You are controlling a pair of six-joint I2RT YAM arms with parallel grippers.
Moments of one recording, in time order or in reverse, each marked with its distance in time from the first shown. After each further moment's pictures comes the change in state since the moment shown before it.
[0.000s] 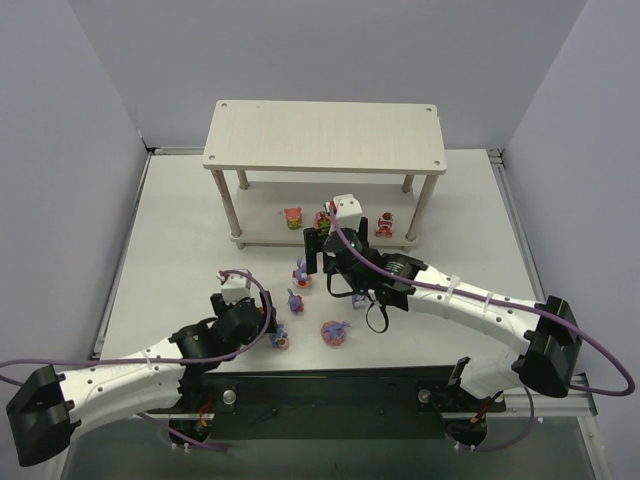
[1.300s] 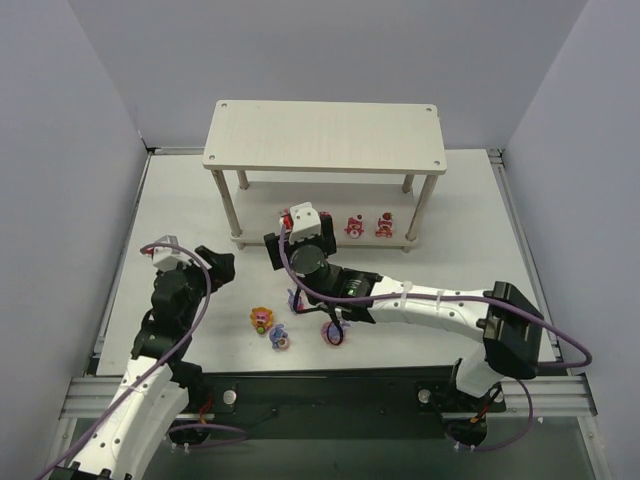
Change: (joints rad) left arm 0.784 -0.222 0.060 0.174 0.483 0.122; right arm 0.151 0.226 0.023 0.556 0.305 -0.364
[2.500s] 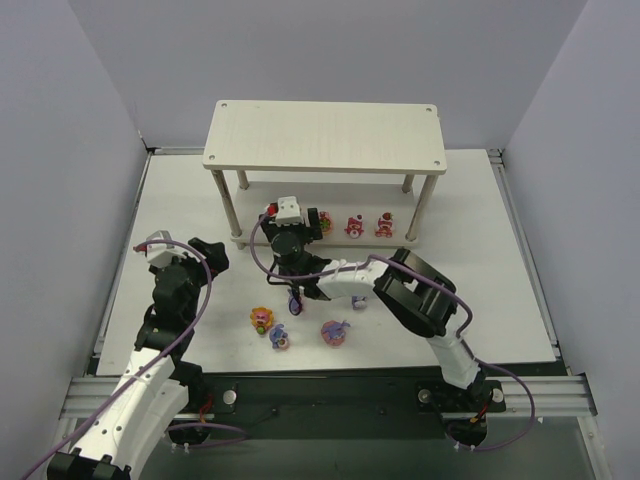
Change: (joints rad) left arm -0.003 0.062 -0.006 0.133 -0.143 0.018; right arm -0.160 0.516 0.182 0.441 0.137 -0.148
